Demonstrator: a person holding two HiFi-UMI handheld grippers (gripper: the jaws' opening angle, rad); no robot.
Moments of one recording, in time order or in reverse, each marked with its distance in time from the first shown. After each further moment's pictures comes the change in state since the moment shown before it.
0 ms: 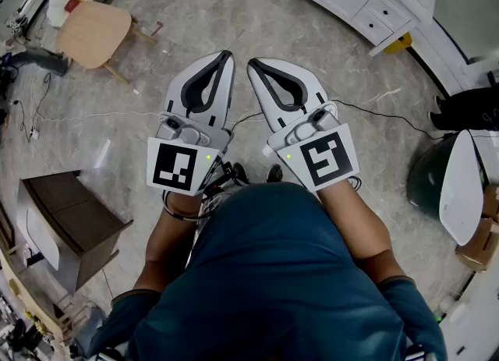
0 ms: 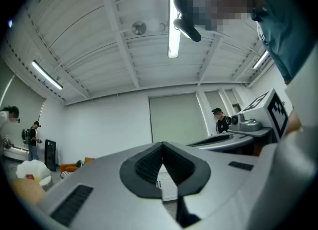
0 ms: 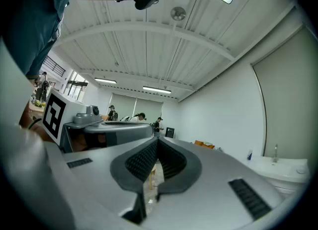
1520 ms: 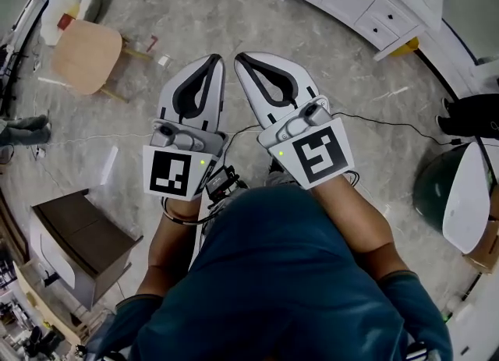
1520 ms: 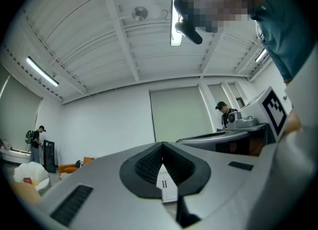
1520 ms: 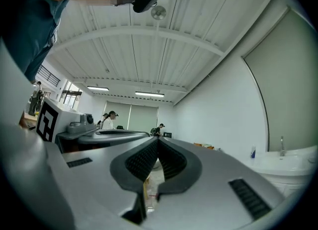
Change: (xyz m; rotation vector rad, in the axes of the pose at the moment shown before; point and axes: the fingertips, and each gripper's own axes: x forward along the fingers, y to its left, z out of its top) left arm 0.146 0.051 -0.052 0.013 0.018 0.002; right arm 0.086 -0.140 -0.036 0.093 -0.063 -0.013
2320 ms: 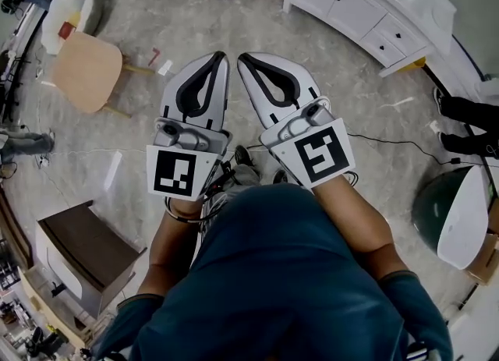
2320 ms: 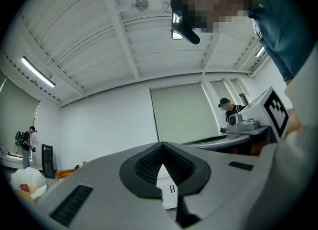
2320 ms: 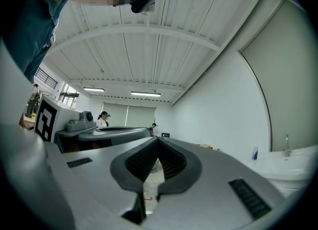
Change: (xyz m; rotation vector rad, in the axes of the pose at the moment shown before) left arm 0.121 0.062 -0.026 0.045 0.013 0.005; right arm 0.086 -0.107 -0.013 0.025 -0.026 -0.007
